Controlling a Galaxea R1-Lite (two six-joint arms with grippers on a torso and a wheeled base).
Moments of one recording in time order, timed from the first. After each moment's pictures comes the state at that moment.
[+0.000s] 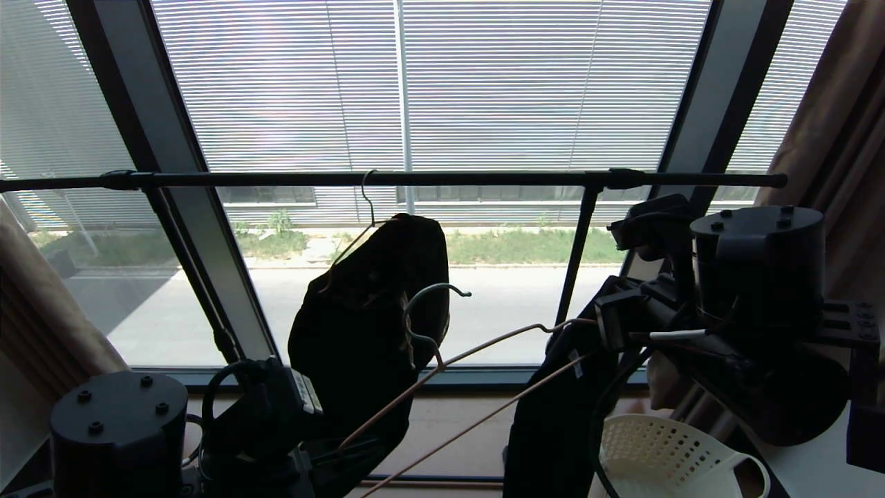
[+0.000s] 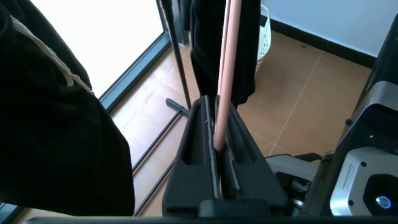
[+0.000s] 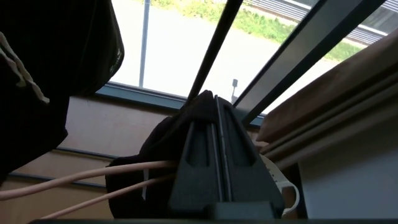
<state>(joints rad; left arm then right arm) -0.67 1.49 -0.24 -0.82 -0.24 0.20 0.75 1.60 -0.83 -0.34 -0.75 0.04</state>
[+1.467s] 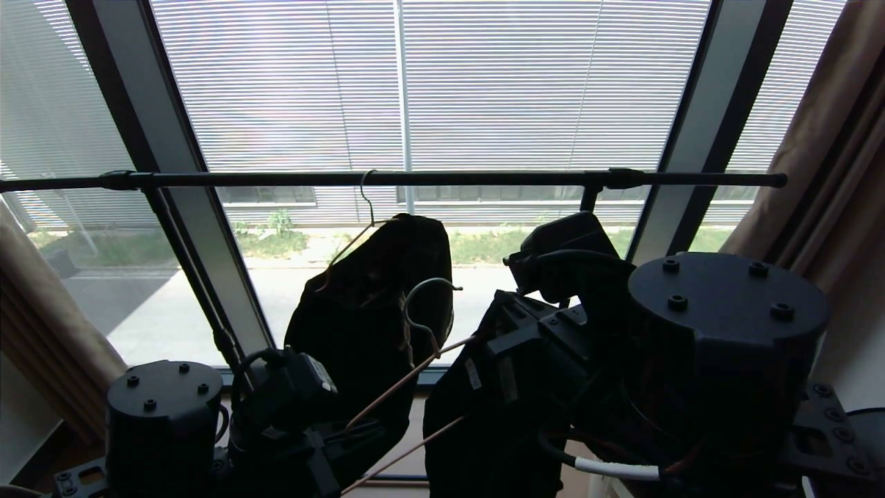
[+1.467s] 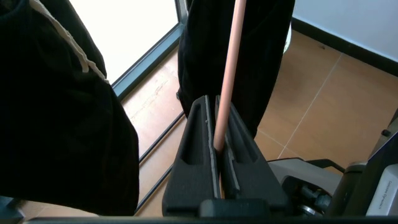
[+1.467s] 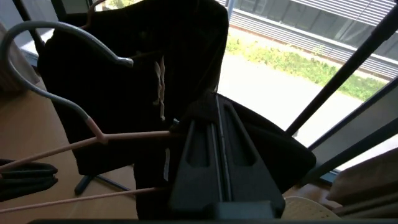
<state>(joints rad) -0.62 1.61 -0.24 -0.93 -0.23 0.20 1.08 1.70 -0.87 -0.58 -0.75 0.05</state>
